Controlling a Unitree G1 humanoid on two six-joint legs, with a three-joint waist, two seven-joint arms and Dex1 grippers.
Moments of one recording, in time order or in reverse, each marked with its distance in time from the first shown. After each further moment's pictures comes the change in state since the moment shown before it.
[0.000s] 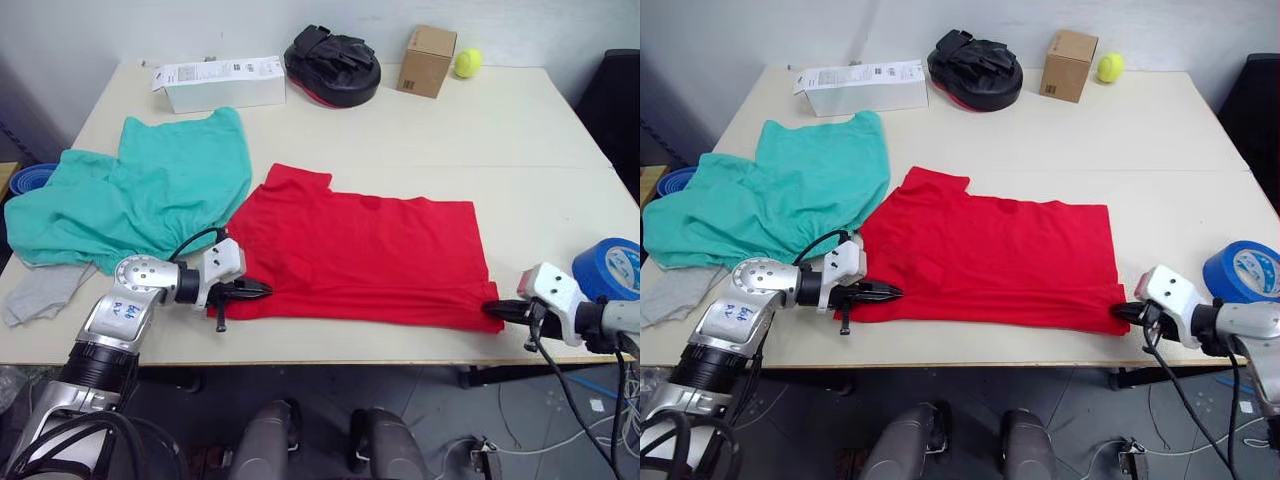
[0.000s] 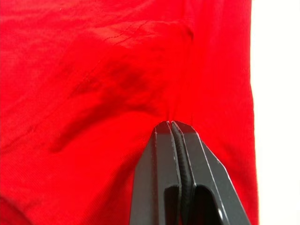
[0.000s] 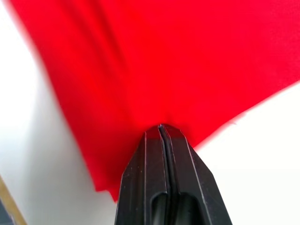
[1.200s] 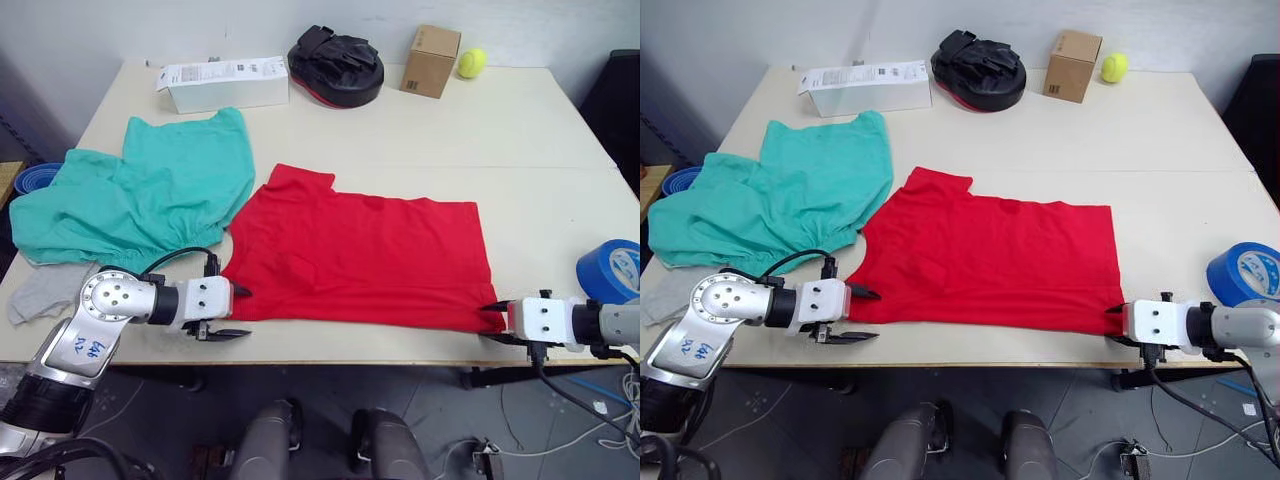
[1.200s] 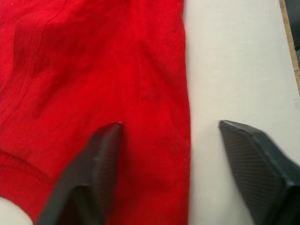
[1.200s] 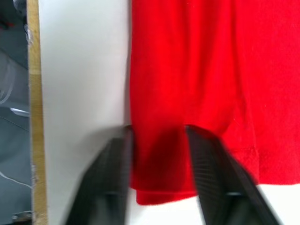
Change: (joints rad) left arm 0.168 0.156 0.012 -0.209 0.160 -0.256 0.014; right arm 0.034 -0.069 0.101 0.061 -0.306 -0.612 0.065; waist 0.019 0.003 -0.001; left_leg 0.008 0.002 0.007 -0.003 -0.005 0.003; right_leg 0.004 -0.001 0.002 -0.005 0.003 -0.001
